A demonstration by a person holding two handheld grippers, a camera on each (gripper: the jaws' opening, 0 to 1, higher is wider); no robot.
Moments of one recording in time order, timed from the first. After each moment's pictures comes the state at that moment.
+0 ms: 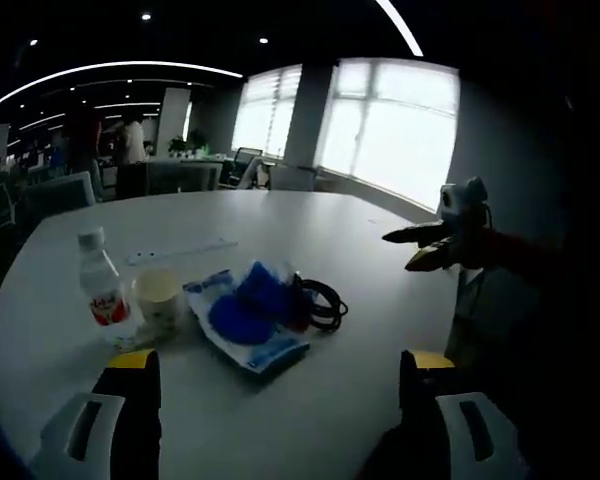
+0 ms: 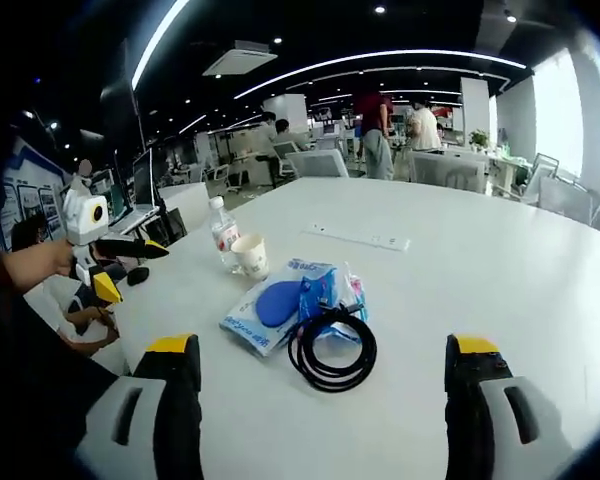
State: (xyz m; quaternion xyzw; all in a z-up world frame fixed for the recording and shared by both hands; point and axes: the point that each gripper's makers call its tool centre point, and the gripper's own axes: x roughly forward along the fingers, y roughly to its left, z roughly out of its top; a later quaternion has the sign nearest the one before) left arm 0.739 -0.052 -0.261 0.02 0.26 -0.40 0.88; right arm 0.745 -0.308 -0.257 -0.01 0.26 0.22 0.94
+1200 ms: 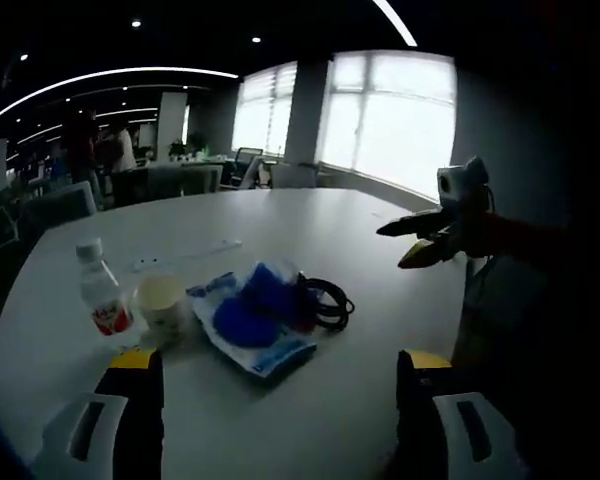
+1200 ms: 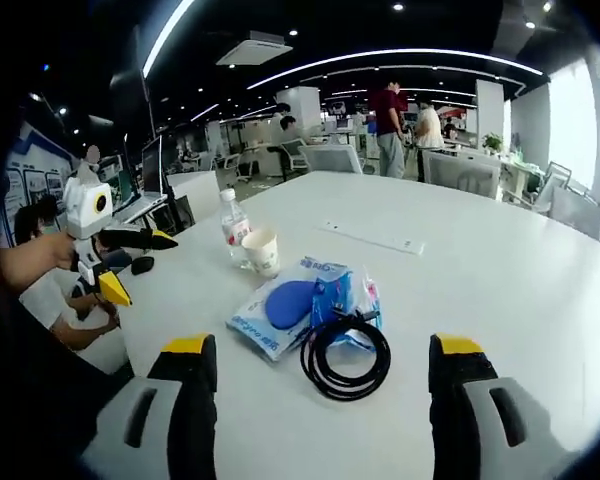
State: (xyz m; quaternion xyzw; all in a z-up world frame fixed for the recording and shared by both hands) left arm 0.743 -0.056 -0.264 0.04 0.25 -0.39 0.88; right arm 0.758 -0.280 -0.265 -0.05 0.28 0.25 0.93
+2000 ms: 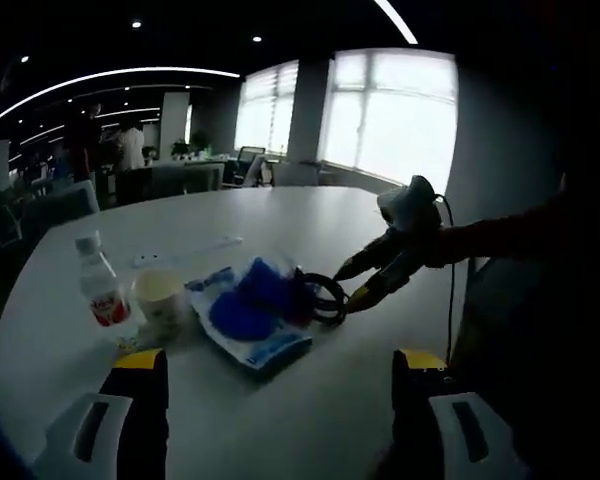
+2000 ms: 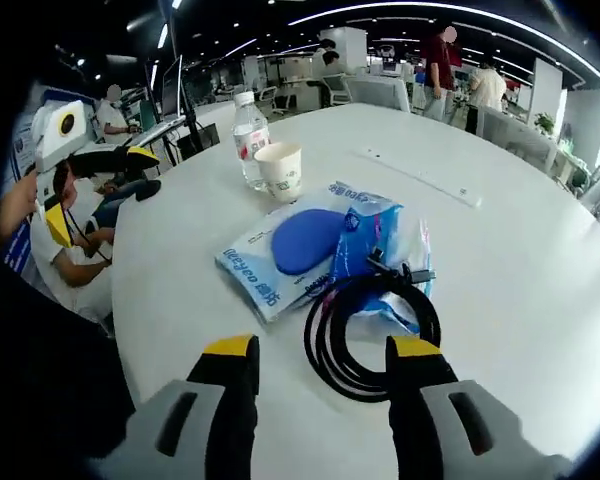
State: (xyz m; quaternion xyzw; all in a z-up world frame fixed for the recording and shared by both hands) left arm 0.733 -0.057 -0.269 0.05 0.25 -0.38 0.89; right arm 0.784 -0.247 -0.361 -0.11 0.39 0.32 0.85
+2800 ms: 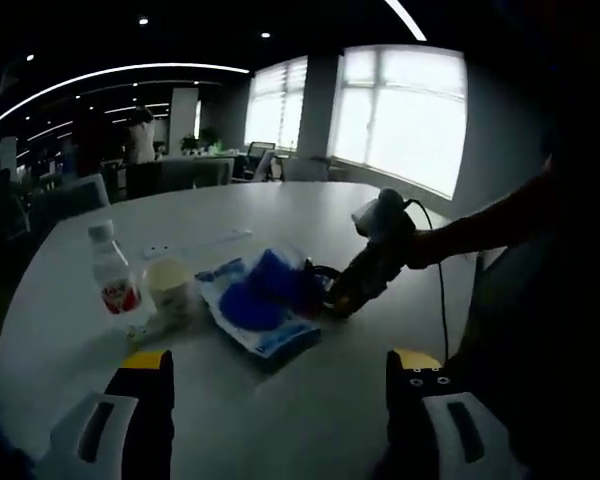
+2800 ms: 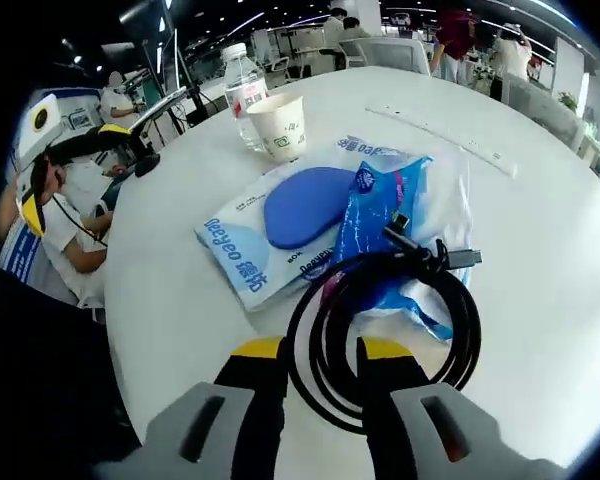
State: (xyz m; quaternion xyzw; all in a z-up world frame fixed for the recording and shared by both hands) left arm 0.730 -0.047 -0.274 0.06 0.27 -0.36 0.89; right arm 0.790 -0.242 -0.405 -0.13 0.45 0.35 0.81
